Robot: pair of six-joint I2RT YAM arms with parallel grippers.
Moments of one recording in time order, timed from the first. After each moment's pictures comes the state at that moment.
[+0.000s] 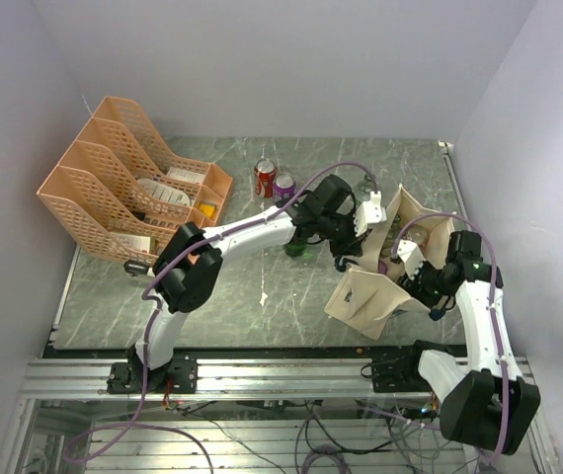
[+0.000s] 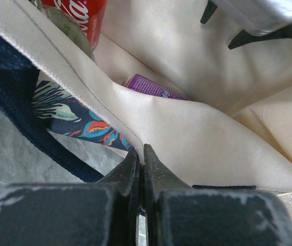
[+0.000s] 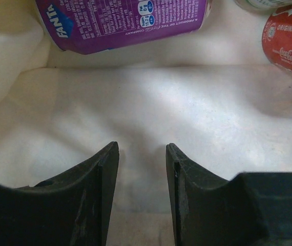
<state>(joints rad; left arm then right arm) -0.94 2.08 1.71 -0.31 0.60 0.34 -0.25 0.93 0.69 -1.01 -0.43 -1.13</state>
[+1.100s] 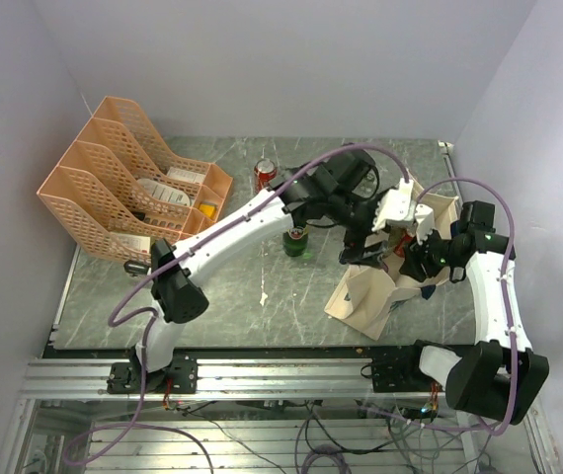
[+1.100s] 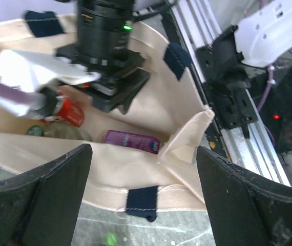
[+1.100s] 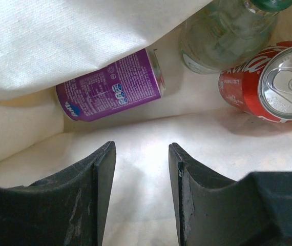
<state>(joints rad) -1.03 2.01 2.22 -0.82 0.69 0.54 -0.26 1.11 0.93 -1.00 -0.62 -0.92</state>
